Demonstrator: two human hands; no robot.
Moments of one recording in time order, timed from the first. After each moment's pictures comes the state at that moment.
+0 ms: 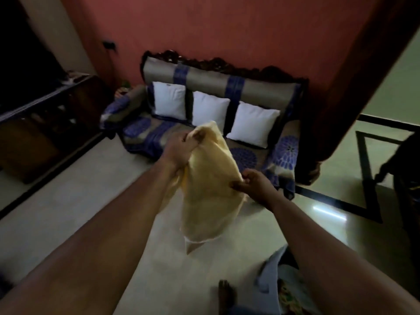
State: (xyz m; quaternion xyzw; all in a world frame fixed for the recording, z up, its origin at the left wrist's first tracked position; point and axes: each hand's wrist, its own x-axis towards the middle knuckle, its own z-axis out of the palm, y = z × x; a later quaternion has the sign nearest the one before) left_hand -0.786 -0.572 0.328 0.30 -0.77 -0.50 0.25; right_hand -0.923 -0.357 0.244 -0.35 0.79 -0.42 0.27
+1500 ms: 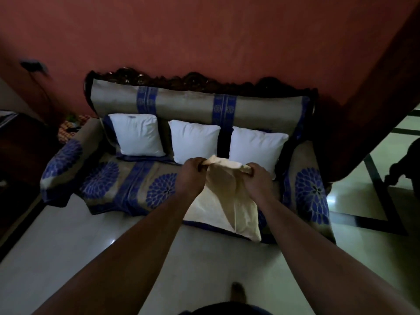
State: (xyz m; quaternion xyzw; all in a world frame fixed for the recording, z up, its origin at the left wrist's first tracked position) left_hand -1.170 -0.923 0.218 0.25 -0.88 -0.39 0.11; right_hand -1.260 -0.739 0.199 -0.16 0.90 -0.40 0.08
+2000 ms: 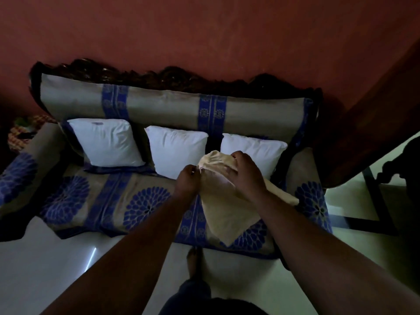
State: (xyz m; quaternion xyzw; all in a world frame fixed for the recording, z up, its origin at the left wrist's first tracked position) left_hand -1.362 -0.999 0.150 0.34 -0.77 -0.53 0.03; right_hand -1.457 -0.832 0.157 -0.25 0.92 -0.31 0.06
